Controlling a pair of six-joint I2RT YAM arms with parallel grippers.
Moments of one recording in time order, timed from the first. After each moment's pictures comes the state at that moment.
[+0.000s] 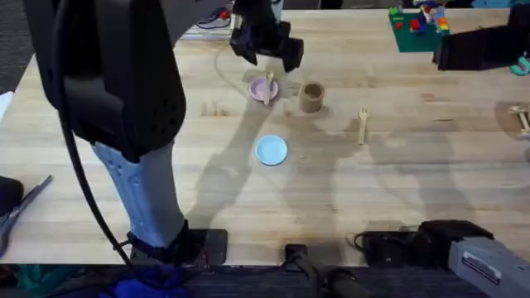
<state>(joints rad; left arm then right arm) -0.39 2.07 1.81 -1.01 0.08 -0.11 0.00 1.03 1.42 -1.24 -0.08 -0.10</state>
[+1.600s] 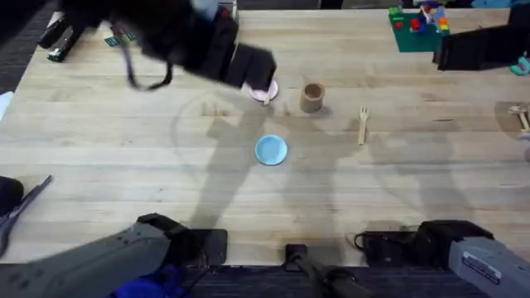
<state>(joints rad) -0.39 1.30 1.50 -1.31 0.05 -0.06 0.00 1.03 1.42 -1.24 -0.08 -0.10</state>
